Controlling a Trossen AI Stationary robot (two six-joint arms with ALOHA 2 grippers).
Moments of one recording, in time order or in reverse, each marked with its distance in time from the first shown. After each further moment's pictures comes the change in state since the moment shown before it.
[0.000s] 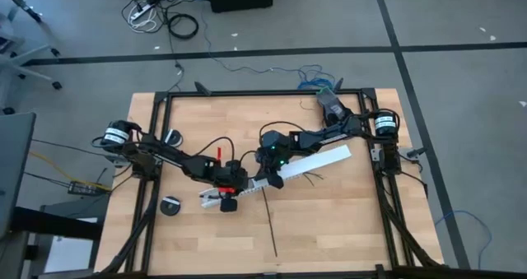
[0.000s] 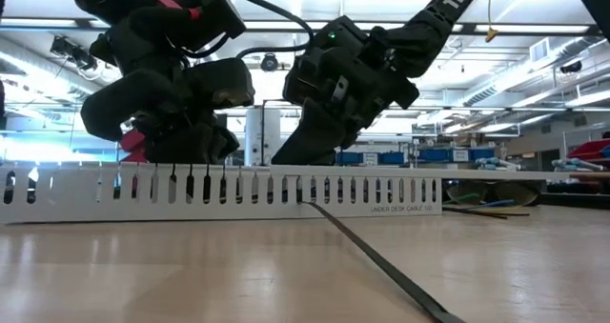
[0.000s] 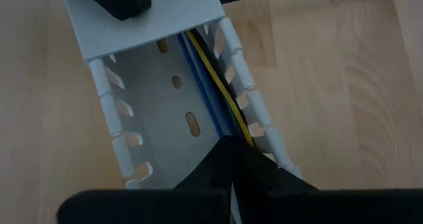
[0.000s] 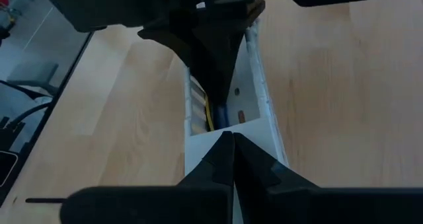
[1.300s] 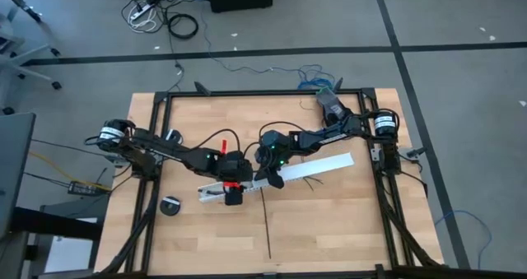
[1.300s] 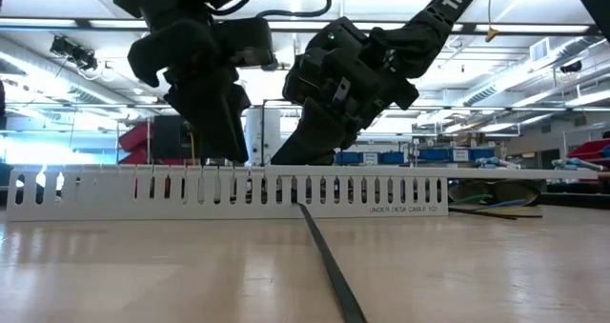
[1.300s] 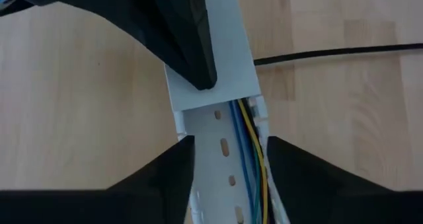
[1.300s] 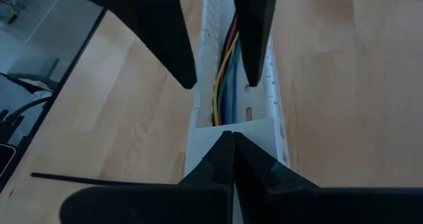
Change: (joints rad) left arm 0.014 -0.050 0.210 -0.327 -0.073 -0.018; right arm -0.003 0.000 -0.001 -0.001 -0.014 -0.041
